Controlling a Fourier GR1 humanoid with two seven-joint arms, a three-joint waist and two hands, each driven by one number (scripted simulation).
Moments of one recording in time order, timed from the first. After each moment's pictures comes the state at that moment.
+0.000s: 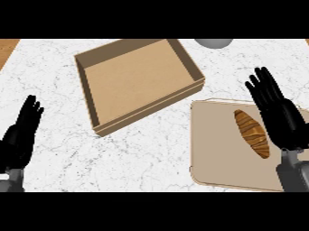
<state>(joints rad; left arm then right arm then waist) -0.05 0.46 -0.11 -1.32 0.38 0.24 -0.19 -0.17 -0.31 0.08 -1.57 -0.41 -0.04 0.01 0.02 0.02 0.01</state>
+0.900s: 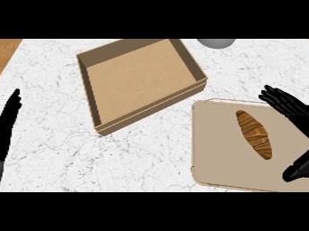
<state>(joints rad) -0.11 0.62 -0.16 -1.26 0.16 0.33 -0.07 -0.21 -0.64 0.11 -1.29 -0.27 0.64 -0.55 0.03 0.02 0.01</state>
